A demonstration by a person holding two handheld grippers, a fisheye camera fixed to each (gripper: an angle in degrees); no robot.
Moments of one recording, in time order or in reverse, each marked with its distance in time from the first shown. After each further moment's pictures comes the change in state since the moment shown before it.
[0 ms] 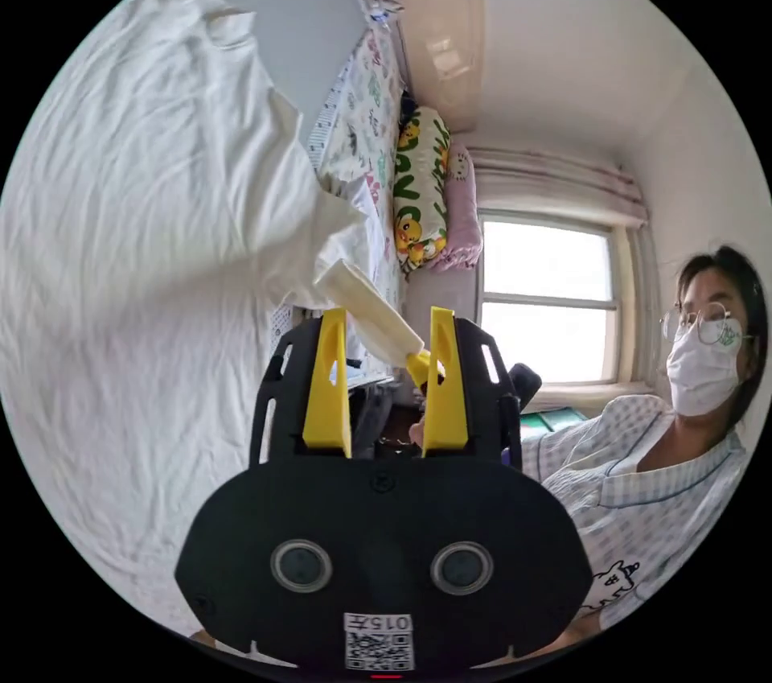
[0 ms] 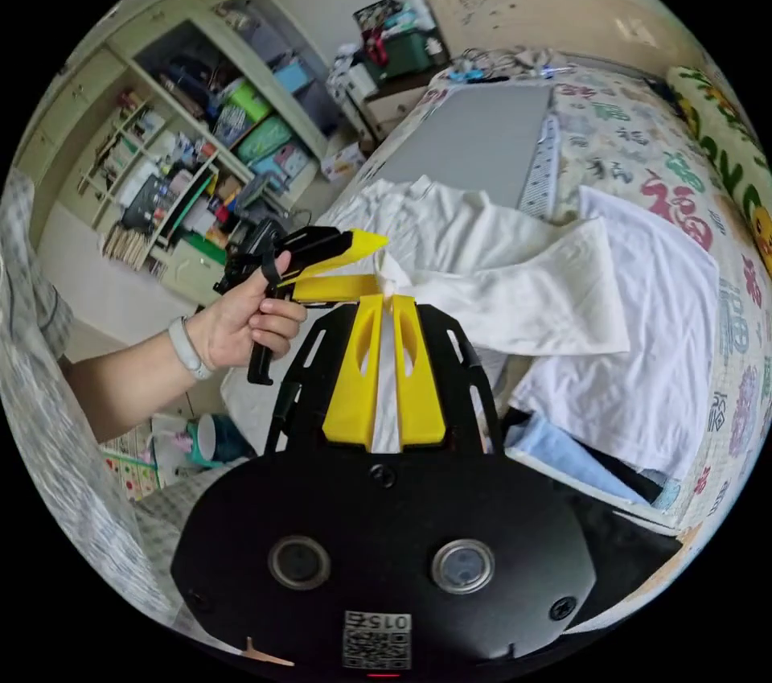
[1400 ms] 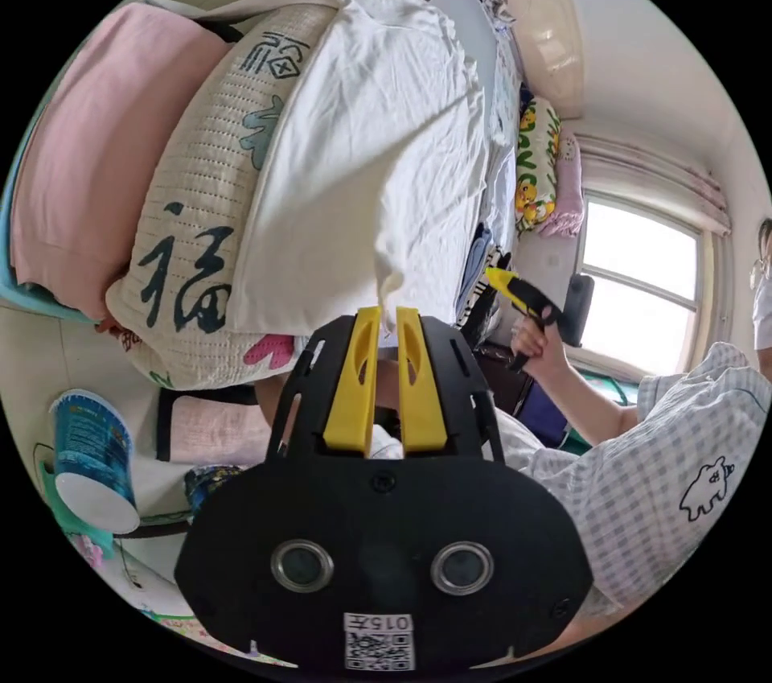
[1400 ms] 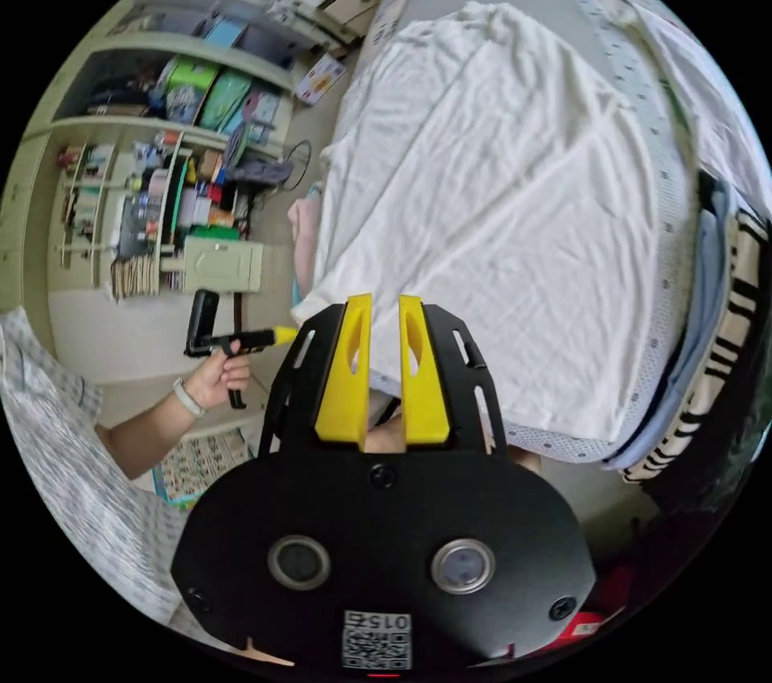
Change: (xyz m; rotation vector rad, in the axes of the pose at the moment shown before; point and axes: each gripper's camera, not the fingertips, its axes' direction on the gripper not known) left arm -0.211 0.200 -0.381 -0.138 -0.434 -0.143; right arm -0.141 -0.095 0.166 -0.244 -0.116 0.390
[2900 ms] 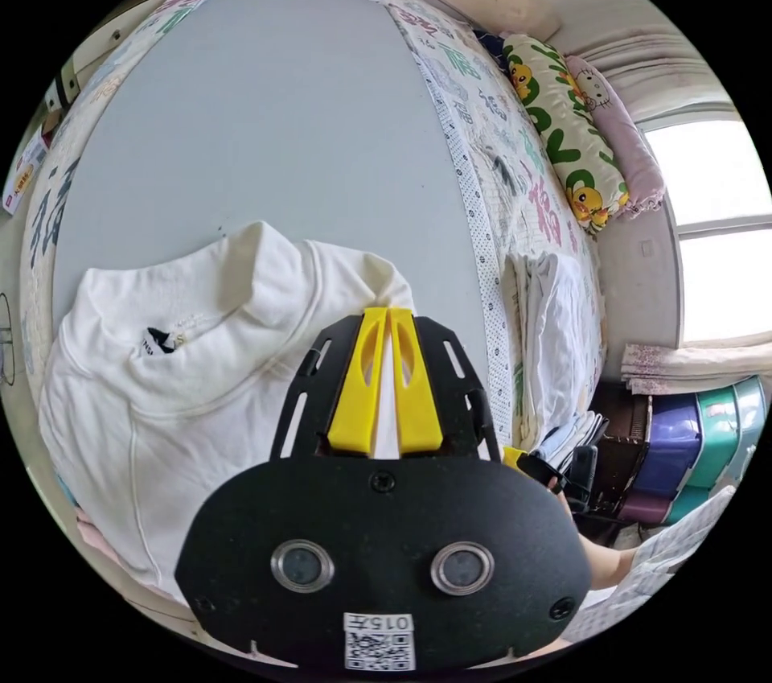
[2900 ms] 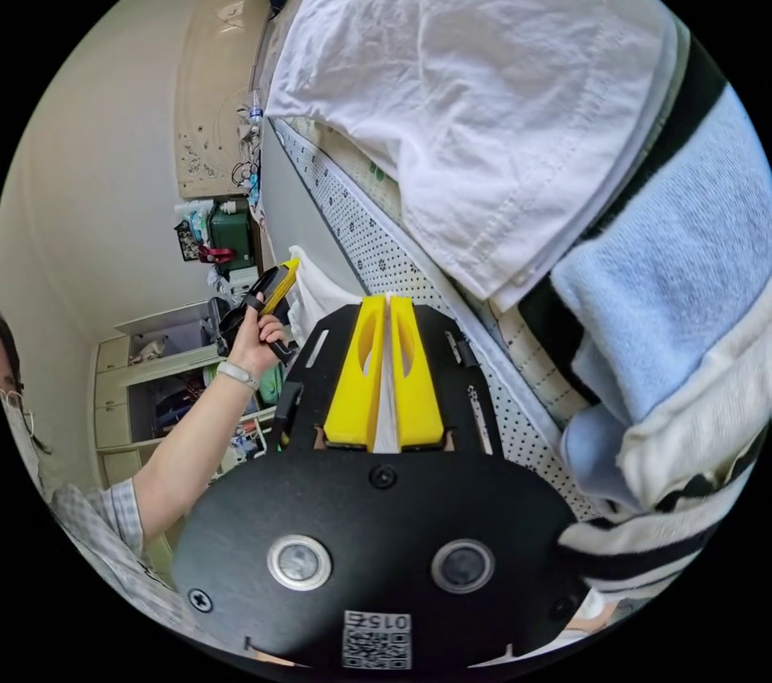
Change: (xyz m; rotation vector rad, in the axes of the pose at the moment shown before) left arm 0.277 -0.507 0.227 0.049 -0.415 0.400; right arm 0.241 -0.328 -0.147 0.515 -0.402 0.716
